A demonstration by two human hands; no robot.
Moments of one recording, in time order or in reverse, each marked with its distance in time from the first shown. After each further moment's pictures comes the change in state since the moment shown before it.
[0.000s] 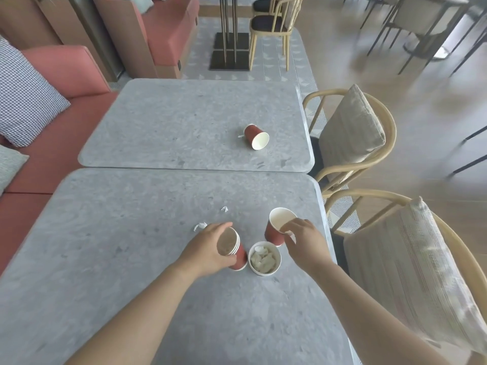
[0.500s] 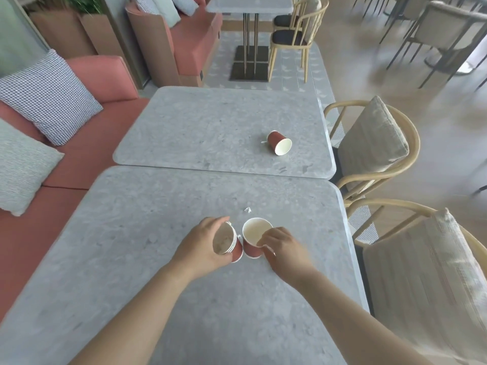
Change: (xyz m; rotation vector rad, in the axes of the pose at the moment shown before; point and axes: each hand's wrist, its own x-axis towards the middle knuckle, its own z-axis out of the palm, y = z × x) left_hand -0.051 -0.026 -0.049 0.010 0.199 0.052; right_hand -0.022 -0.081 0.039 0.078 -0.012 -0.361
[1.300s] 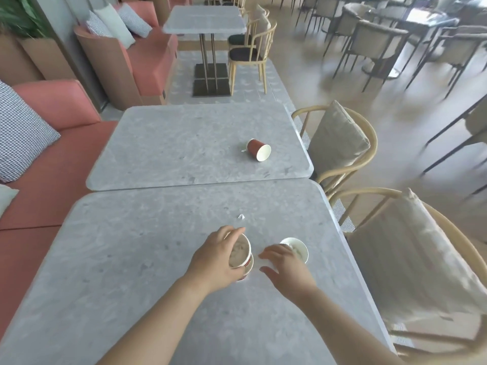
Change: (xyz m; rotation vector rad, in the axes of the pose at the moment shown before) left_hand 0.005 -0.012 0.005 0.145 -0.108 0.282; right_hand -0.028 -0.031 0.025 -0.020 -0.028 0.255
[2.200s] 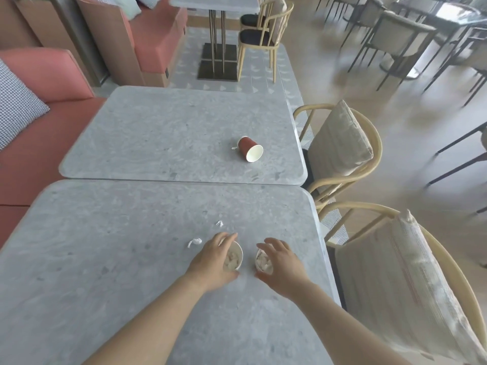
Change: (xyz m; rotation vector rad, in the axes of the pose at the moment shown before) left_hand 0.077 0.007 0.072 -0.065 -0.120 -0.136; right_hand 0.051 0.089 -0.026 -0.130 -0.207 0.054
